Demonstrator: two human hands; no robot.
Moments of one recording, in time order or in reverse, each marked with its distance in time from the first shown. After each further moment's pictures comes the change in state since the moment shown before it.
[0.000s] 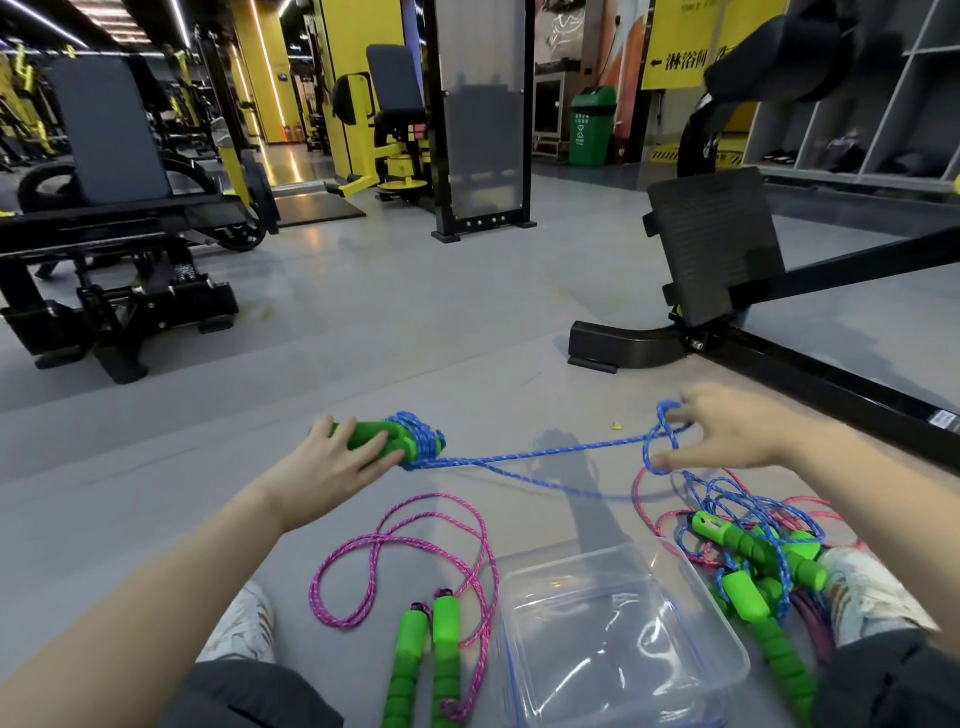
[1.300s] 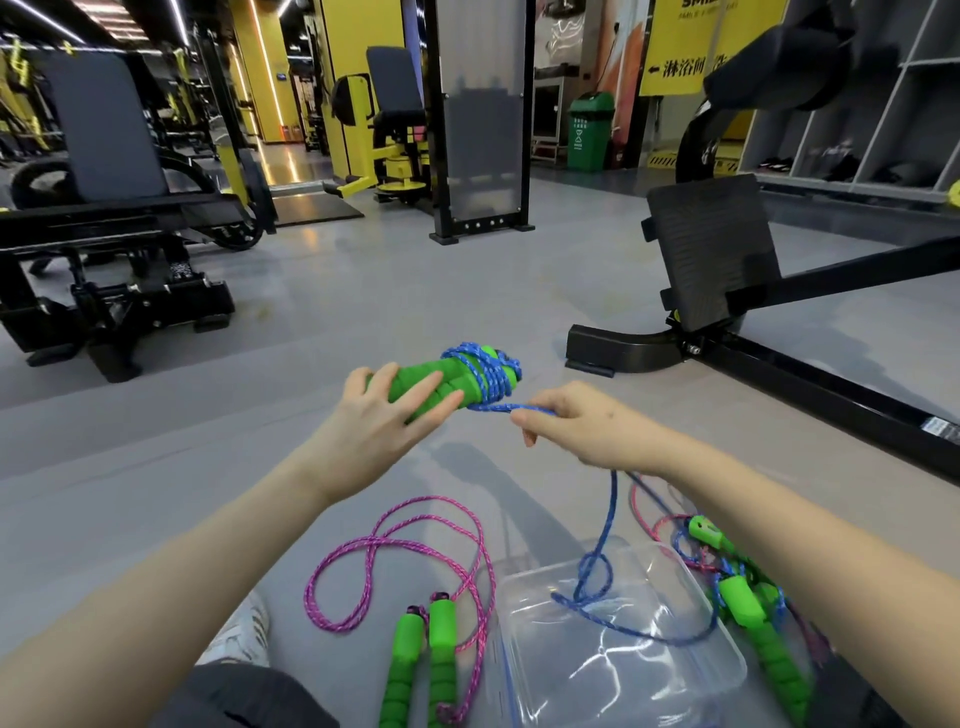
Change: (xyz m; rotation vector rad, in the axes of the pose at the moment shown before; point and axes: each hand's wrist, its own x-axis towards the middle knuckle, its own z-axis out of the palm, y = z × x) left_hand 0.053 -0.009 -0.047 -0.138 0.300 -0.204; right_hand 0.006 -0.134 -0.041 0.798 0.127 -0.229
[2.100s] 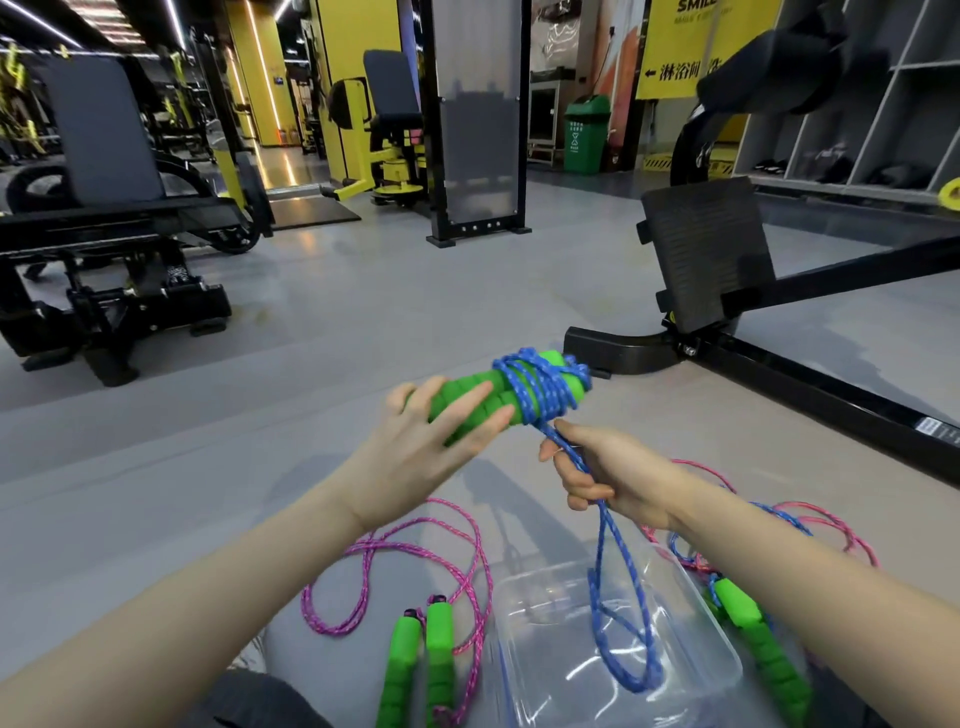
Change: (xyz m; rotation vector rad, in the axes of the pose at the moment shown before) left_hand 0.019 0.037 -0.011 -0.108 0.238 -0.039; right_hand -0.019 0.037 0.020 0.904 -0.103 0.330
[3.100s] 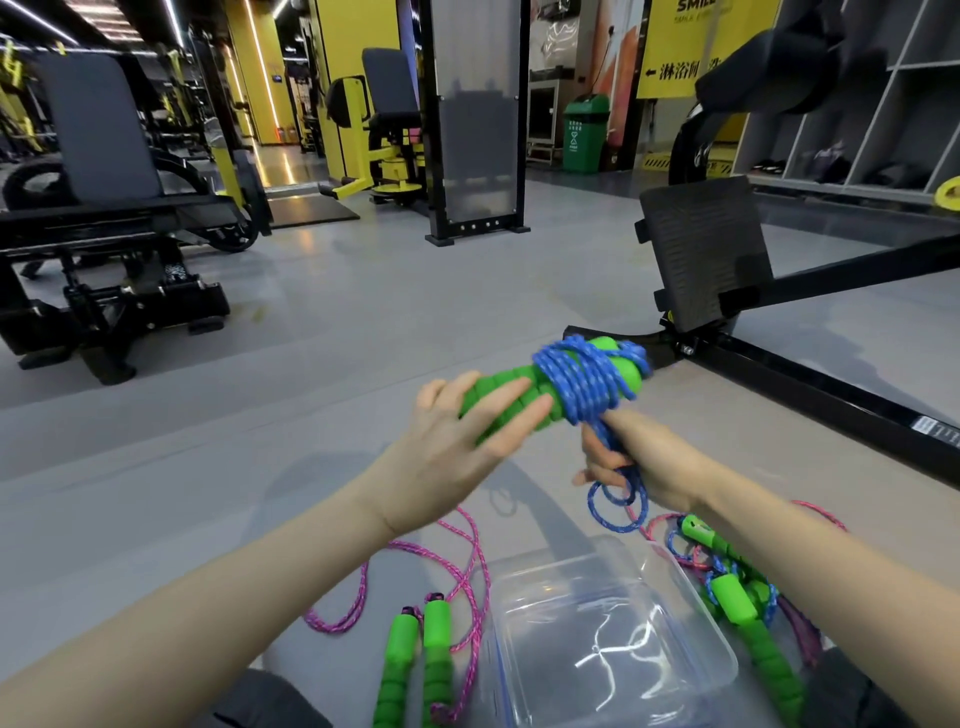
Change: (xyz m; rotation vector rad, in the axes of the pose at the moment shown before) left_hand 0.029 0.022 -0.009 -0.144 0.107 -0.052; right_hand -0.007 -0.001 -0.023 -0.082 0.082 -0.132
